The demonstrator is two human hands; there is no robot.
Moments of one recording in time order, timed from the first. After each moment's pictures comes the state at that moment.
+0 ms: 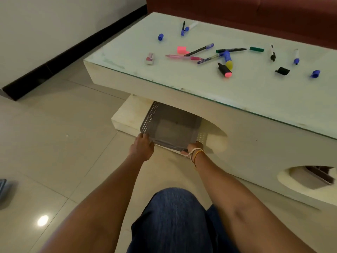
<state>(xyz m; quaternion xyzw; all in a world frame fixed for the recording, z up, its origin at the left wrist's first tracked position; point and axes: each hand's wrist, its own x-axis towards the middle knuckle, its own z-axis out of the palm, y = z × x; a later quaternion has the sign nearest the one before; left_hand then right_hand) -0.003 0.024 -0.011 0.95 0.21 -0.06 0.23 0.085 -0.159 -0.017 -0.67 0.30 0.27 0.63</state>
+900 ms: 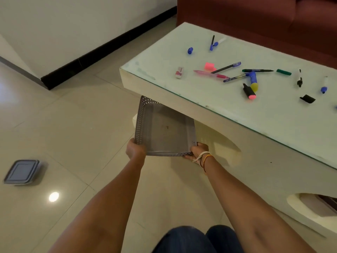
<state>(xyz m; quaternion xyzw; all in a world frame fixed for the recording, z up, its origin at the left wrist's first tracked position) -0.039 0.066 0.037 0.59 0.60 0.12 0.52 0.075 -0.119 0.025 -0.71 0.21 0.33 0.59</state>
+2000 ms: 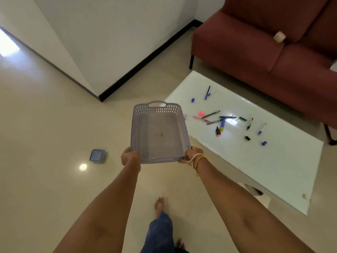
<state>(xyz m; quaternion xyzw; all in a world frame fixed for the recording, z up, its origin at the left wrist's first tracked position) -0.195 0.061 0.531 0.37 0.70 0.14 0.59 -0.059 -0.106 0.526 -0.70 0.24 0.42 0.52</state>
